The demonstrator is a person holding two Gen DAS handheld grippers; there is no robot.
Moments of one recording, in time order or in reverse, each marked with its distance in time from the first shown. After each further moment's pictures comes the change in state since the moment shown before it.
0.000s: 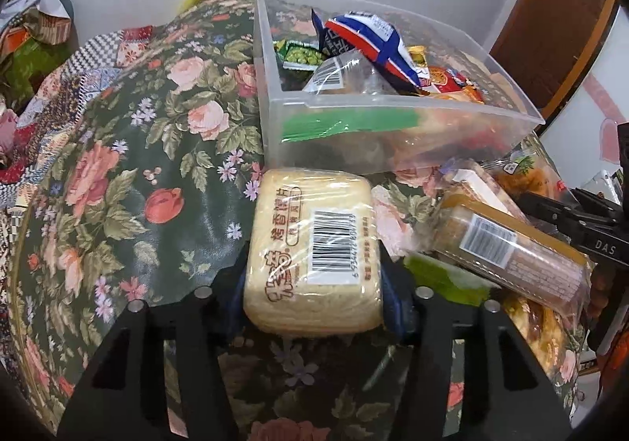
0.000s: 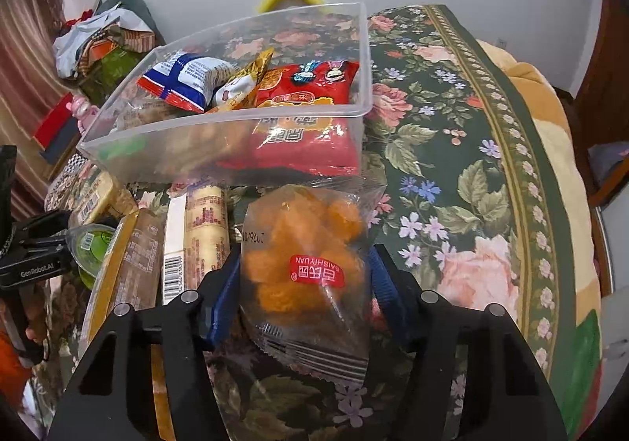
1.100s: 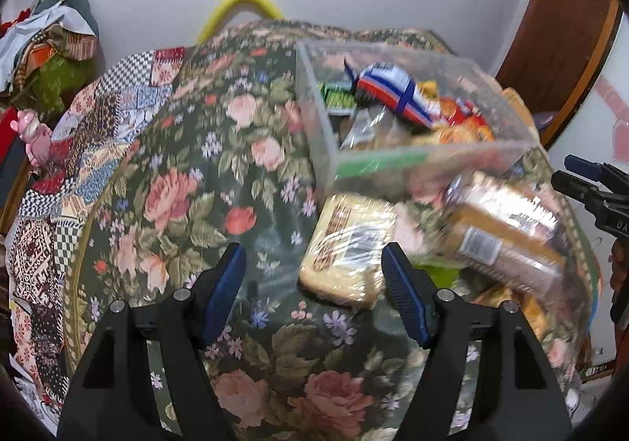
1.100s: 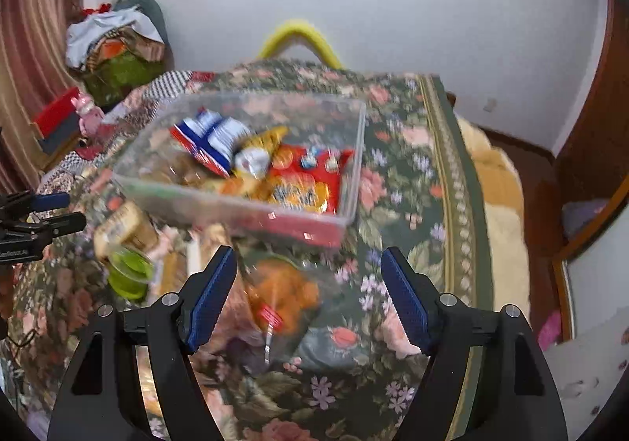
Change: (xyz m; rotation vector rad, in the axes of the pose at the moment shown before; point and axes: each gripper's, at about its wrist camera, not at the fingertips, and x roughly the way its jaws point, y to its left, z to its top) left arm -0.054 0.017 0.012 0.009 -0.015 0.092; right arm -0.035 0.011 0.034 -0.106 -0.074 -0.073
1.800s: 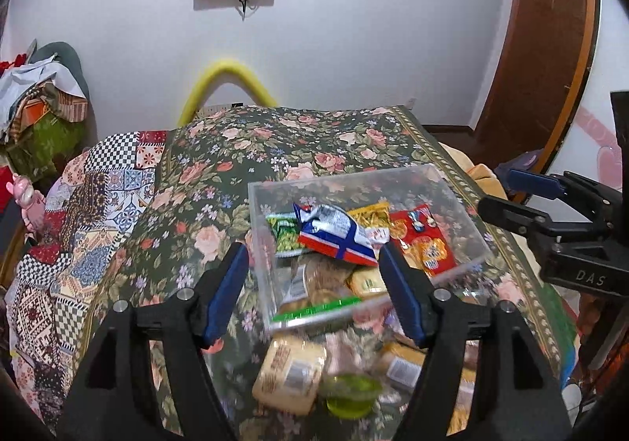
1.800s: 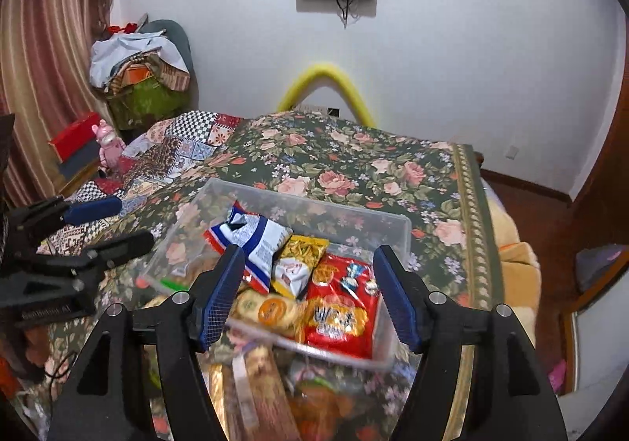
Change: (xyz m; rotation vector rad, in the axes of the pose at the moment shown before) left arm -0.053 -0.047 0.087 0.040 -0.232 -0.039; right arm -0.036 0.034 0.078 -0.083 -0.168 0.057
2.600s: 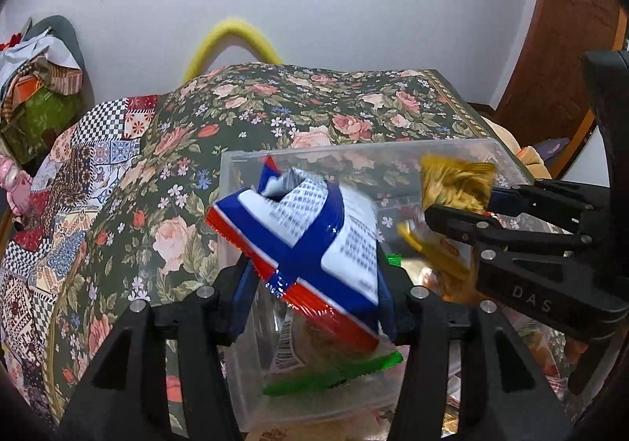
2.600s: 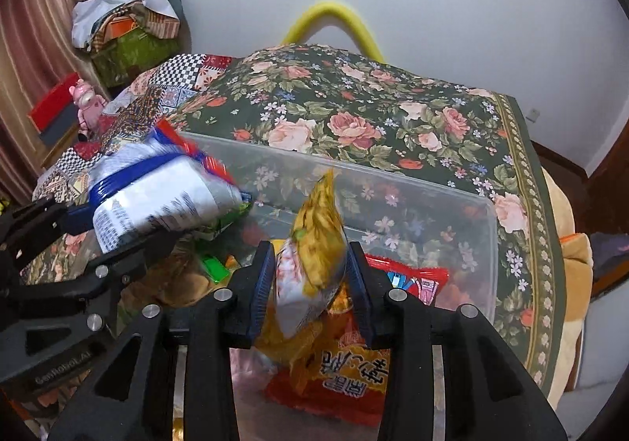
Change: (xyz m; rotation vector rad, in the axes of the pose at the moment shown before) left arm 0.125 0.007 0.002 -0.033 0.113 0.046; right arm 0.135 -0.001 0.004 0.006 0.231 0.028
